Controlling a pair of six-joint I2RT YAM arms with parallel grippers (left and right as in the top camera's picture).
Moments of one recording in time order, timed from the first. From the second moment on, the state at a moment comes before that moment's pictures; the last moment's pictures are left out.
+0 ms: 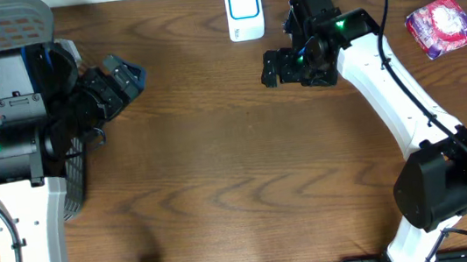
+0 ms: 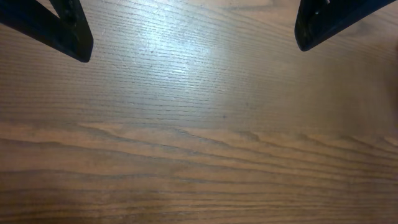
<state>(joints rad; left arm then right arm) 0.05 1.31 1.54 -1.09 0.39 -0.60 0.32 1.90 1.71 -1.05 -0.22 0.37</state>
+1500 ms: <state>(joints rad) 0.63 1.84 1.56 -1.23 -0.48 -0.72 0.32 1.90 1.71 -1.04 -0.21 0.37</state>
